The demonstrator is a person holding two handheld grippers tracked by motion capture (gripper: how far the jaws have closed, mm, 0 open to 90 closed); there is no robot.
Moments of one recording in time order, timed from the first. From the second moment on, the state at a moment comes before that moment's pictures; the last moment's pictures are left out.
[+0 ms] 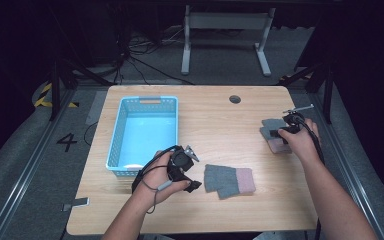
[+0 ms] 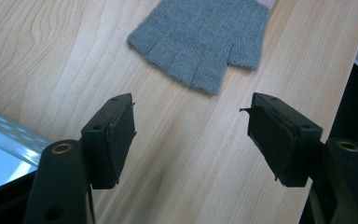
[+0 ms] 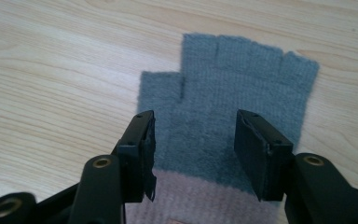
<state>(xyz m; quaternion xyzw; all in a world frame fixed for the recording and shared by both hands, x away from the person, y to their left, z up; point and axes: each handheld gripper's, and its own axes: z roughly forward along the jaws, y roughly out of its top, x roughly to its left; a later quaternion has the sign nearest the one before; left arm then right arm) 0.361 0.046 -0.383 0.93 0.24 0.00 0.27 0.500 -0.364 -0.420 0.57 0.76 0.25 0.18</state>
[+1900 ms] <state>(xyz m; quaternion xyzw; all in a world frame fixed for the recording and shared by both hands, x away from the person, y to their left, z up) 0.363 0.041 -0.380 0.93 0.23 0.00 0.28 0.462 -0.346 -0.375 0.53 0.78 0.29 0.17</state>
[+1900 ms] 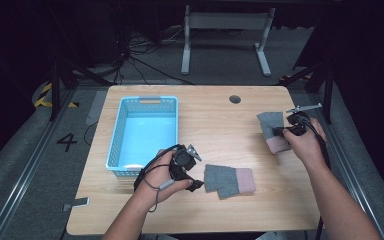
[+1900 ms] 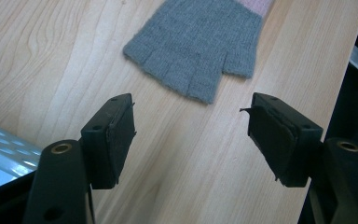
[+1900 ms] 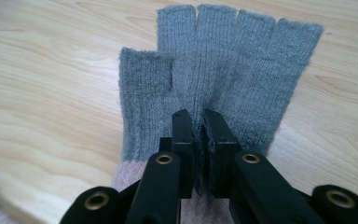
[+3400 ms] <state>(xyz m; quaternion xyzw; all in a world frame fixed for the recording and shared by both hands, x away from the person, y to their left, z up) 0.365 0.037 -0.378 0.93 0.24 0.00 0.29 0.366 -0.254 -0.360 0.29 0.89 0.35 0.06</state>
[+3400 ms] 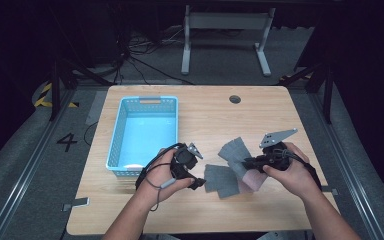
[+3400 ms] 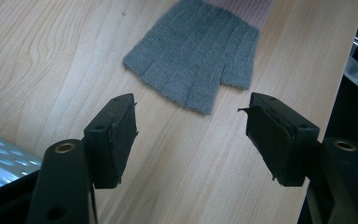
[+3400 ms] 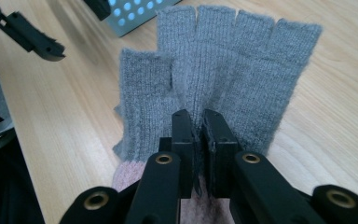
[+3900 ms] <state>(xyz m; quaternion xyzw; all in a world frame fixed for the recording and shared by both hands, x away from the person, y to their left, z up) 0.368 0.037 -0.380 0.92 0.25 0.03 0.31 0.367 -0.229 -0.392 0.26 0.92 0.29 0.04</state>
